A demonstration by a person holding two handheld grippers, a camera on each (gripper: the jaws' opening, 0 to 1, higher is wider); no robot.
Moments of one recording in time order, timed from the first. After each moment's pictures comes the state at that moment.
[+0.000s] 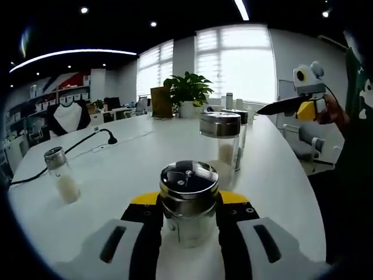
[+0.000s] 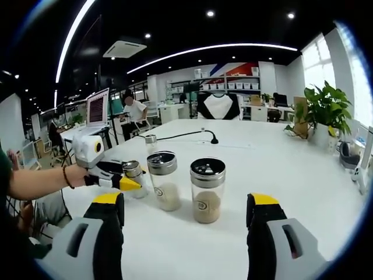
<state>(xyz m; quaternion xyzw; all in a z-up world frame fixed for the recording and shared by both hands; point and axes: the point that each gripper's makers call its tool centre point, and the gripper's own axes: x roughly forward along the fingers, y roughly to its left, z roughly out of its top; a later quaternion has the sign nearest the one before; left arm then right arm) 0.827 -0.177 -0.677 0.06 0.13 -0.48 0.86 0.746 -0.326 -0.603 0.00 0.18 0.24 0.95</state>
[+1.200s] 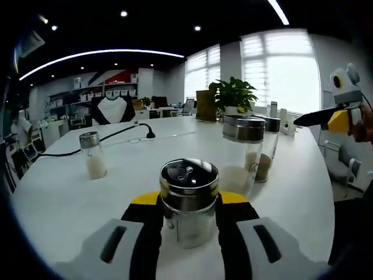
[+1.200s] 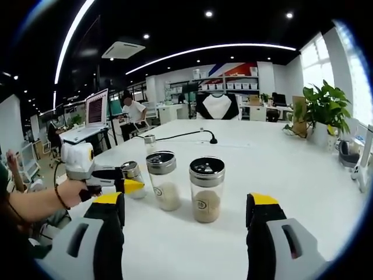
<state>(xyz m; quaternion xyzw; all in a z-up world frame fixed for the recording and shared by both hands) 0.830 -0.170 -0.679 0.03 0.13 -0.31 0.94 0.746 -0.328 -0.605 0.00 0.18 0.23 0.96</state>
